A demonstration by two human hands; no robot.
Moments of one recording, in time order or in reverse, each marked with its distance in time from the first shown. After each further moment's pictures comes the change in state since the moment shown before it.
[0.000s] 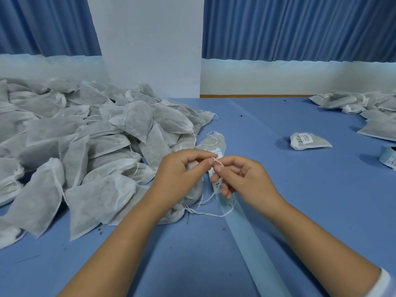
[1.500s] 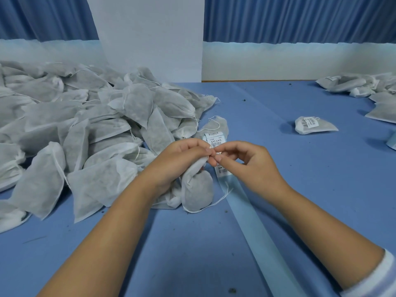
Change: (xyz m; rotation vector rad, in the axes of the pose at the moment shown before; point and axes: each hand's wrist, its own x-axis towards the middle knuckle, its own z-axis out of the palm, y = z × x) left_hand 0.001 -0.004 -0.010 -0.339 -0.299 -0.406; right_hand -0.006 0.003 0.001 -0.185 0.079 -0.117
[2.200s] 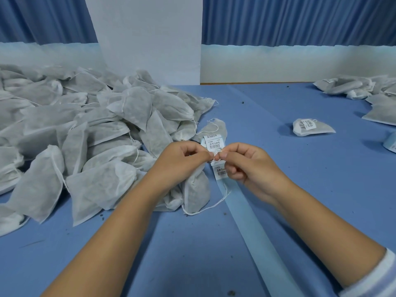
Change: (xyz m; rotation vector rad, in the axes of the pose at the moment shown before) left_hand 0.005 -0.002 0.008 0.266 0.244 0.025; right_hand 0.008 0.002 -0.006 0.450 -0.083 0.307
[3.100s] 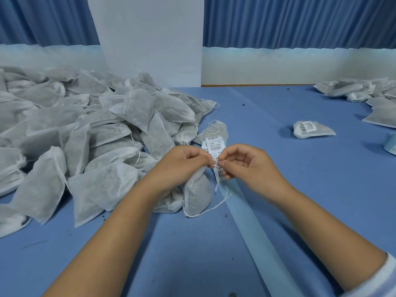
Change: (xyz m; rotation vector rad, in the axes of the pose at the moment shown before) left_hand 0.000 0.001 -0.004 -0.013 -0.109 0.007; right_hand -0.003 0.000 -0.001 -0.310 0.012 -0.151
